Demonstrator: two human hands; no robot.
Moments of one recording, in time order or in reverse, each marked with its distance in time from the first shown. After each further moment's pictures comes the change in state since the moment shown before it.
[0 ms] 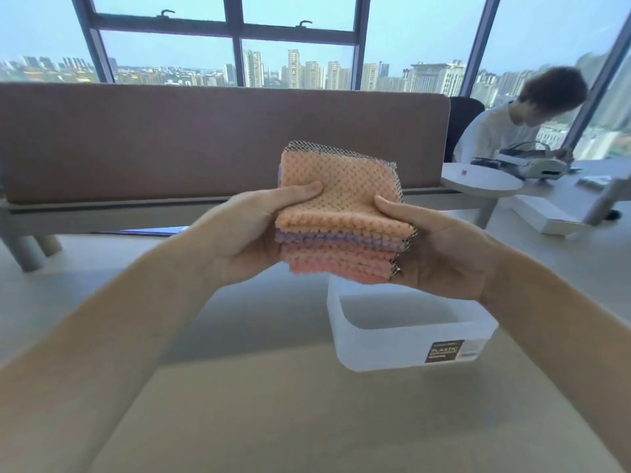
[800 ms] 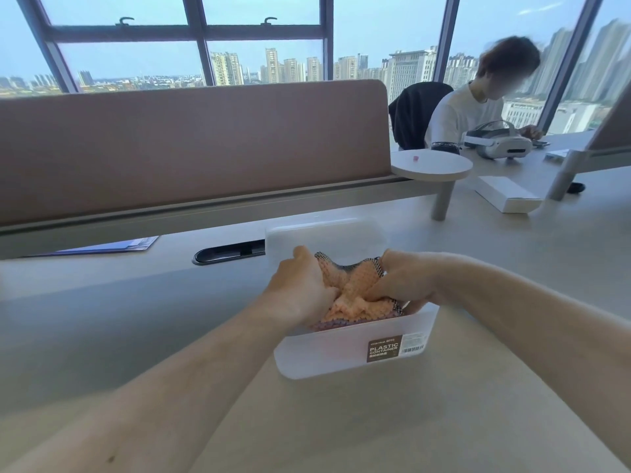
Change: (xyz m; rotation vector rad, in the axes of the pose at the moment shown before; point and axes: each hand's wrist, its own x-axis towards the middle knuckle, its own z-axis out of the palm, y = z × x) left_hand 0.078 -0.103 0.097 1.256 0.258 -0.104; right_hand 0.004 0.037 -0.093 -0.886 0.254 0.415
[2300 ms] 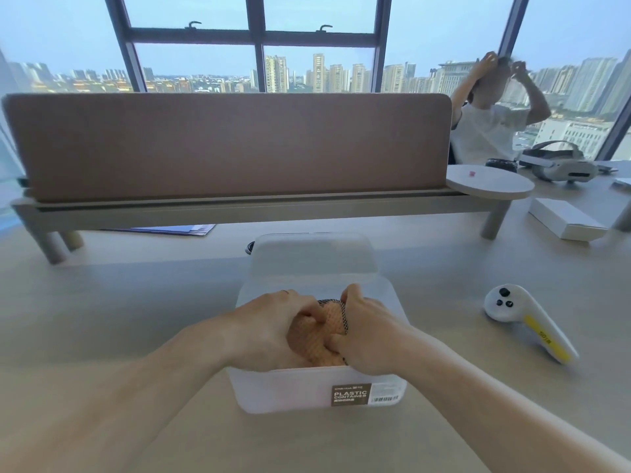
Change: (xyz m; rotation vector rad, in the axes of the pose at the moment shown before) left_hand -0.051 -0.108 -0.042 0.226 -0.210 0.247; right_hand -0.018 -0.049 0.113 -0.297 0.078 -0.274
